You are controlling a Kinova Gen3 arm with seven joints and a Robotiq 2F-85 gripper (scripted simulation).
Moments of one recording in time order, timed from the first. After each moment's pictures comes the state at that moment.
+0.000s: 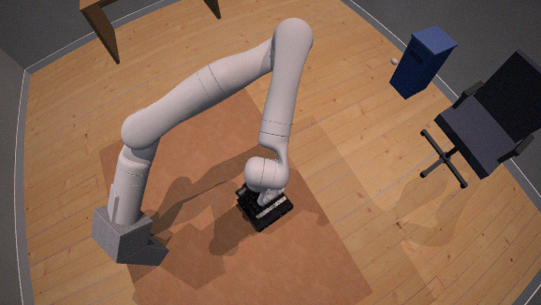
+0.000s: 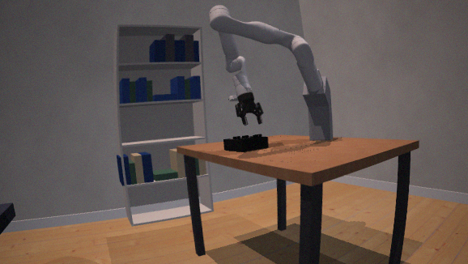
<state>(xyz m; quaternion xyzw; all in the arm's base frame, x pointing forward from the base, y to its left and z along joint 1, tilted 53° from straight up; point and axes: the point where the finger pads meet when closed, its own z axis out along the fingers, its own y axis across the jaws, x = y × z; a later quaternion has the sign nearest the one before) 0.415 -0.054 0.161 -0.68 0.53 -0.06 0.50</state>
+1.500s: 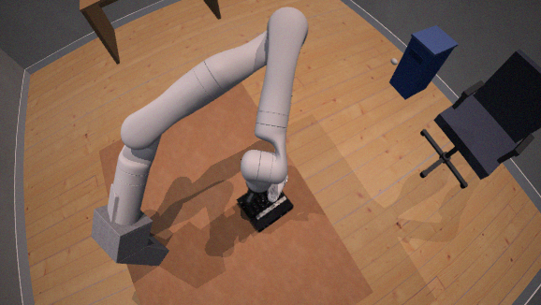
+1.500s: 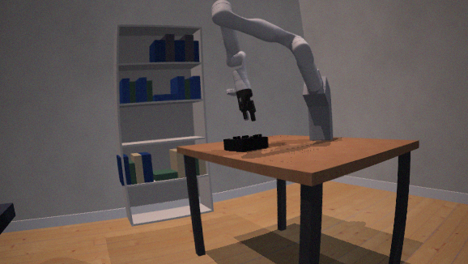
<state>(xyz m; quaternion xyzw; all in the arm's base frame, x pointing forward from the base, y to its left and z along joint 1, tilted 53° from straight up) 0.406 -0.080 0.165 -0.79 0.39 -0.20 0.44</state>
